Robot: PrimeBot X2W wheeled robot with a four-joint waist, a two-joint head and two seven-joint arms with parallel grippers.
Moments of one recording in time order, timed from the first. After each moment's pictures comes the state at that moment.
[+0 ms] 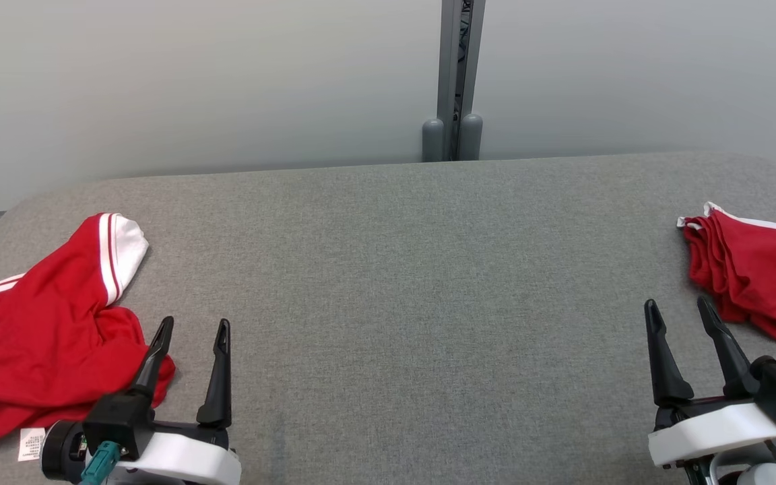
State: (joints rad) left arm -0.02 0.05 -0.03 0.18 -0.12 -0.05 -0.26; right arm -0.07 -0.10 0.03 0.22 0.25 0.13 -0.26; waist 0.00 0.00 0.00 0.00
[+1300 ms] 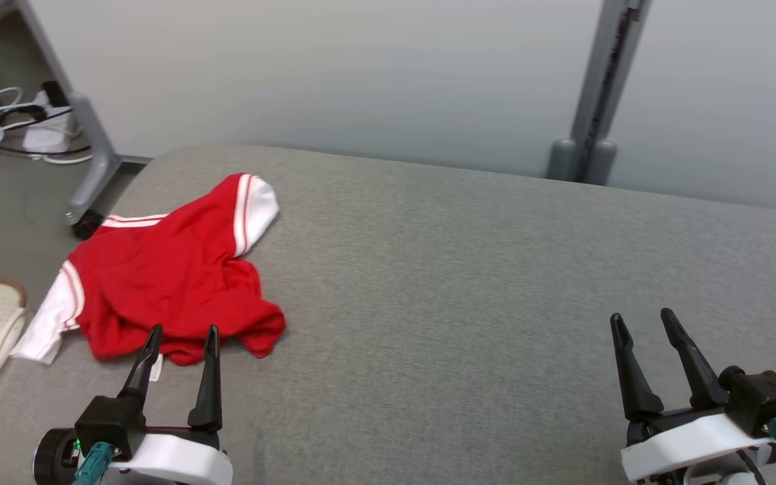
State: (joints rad) left arm -0.02 0.05 -0.01 0.22 -0.13 -0.04 -0.26; right arm -0.06 -0.10 0.11 0.21 0.29 0.13 -0.26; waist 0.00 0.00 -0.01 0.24
